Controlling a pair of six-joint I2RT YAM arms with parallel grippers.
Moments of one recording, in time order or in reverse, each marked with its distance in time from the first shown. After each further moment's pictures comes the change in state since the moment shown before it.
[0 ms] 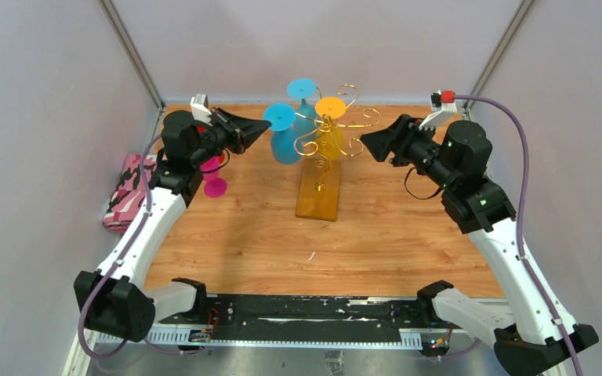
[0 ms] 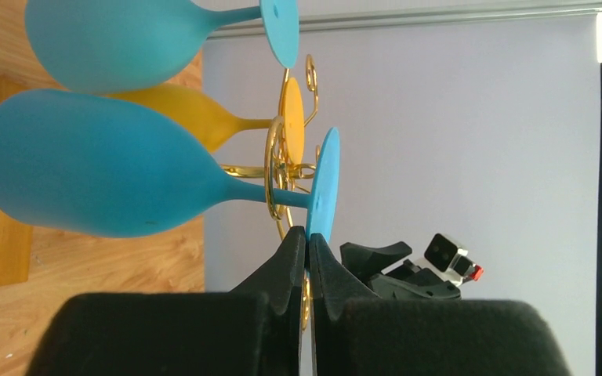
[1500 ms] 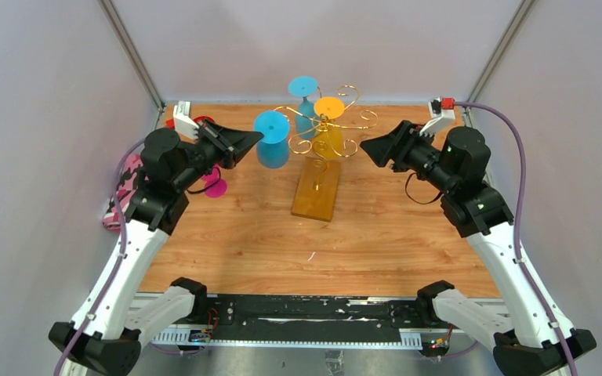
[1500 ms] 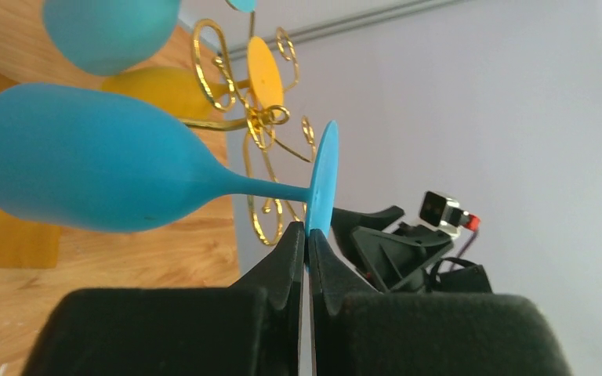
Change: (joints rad) left arm -0.106 -0.212 0.037 -0.214 -0.171 0.141; right arm -0.031 -0.026 -0.073 0.029 -0.065 0.052
